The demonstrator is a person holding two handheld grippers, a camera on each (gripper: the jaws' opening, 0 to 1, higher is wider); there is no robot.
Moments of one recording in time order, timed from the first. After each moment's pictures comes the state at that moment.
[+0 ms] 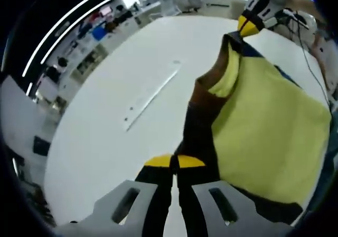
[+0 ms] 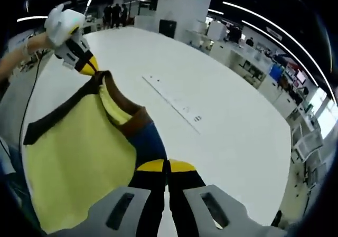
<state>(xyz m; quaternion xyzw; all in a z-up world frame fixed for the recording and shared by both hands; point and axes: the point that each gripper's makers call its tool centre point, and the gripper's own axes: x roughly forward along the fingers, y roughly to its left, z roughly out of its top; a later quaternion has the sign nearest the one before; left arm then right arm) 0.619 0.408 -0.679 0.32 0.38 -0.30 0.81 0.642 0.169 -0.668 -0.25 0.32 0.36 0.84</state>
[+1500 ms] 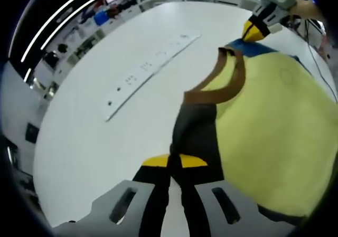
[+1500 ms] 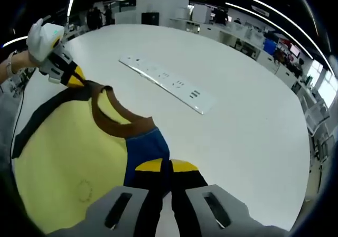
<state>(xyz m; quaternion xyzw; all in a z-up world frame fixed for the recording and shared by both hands) 0.658 0.415 -0.757 0.29 0.42 -0.29 0.81 0.678 0.166 -0.748 -0.20 0.37 0.33 0.84</state>
